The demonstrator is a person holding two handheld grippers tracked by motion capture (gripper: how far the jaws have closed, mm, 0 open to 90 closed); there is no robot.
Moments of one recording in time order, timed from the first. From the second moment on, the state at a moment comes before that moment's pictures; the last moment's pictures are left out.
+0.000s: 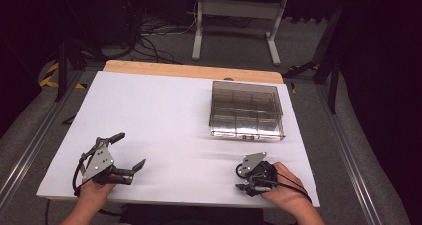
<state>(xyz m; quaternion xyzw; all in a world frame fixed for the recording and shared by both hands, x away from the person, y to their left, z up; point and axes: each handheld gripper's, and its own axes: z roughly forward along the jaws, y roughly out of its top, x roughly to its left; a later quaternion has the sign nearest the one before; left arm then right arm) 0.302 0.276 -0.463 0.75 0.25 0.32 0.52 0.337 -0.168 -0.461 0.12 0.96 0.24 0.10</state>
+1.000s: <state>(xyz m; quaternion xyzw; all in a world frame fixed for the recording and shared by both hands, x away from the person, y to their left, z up) 0.308 0.272 -0.464 0.75 0.25 0.32 0.53 0.333 -0.173 -0.421 0.12 0.94 0.28 0.12</state>
